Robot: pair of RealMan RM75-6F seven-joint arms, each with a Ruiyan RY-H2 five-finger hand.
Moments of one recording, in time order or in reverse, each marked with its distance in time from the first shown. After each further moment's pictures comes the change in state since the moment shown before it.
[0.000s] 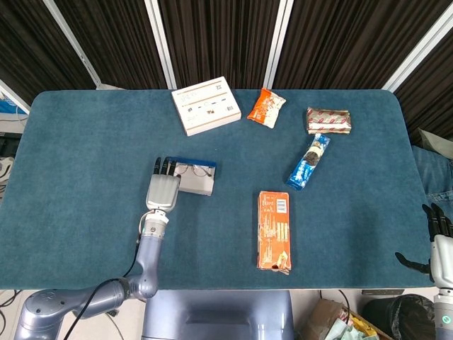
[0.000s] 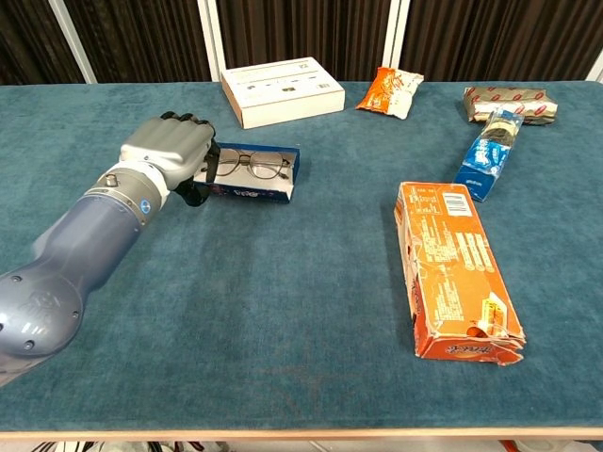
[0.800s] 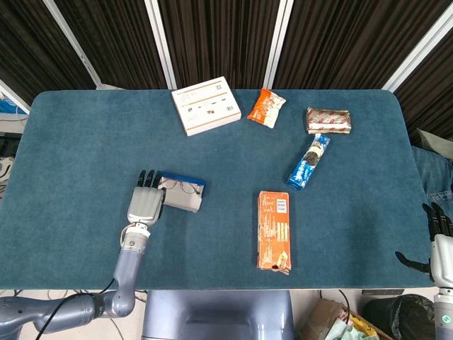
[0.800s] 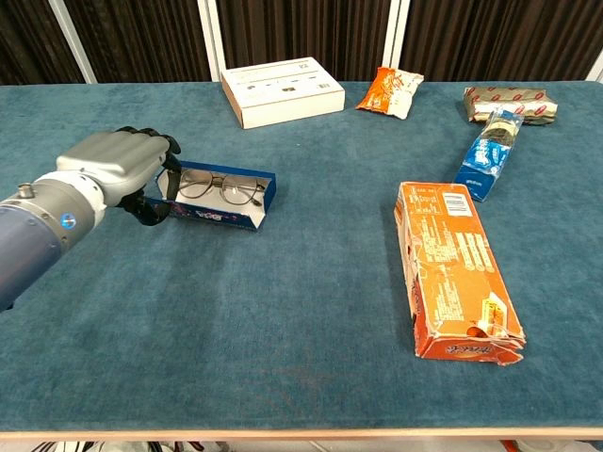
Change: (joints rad) left arm 0.142 0.213 0.107 -0.370 -0.032 0.070 0.038; right arm 0.001 -0.003 0.001 0.004 -0.003 0.004 -0.001
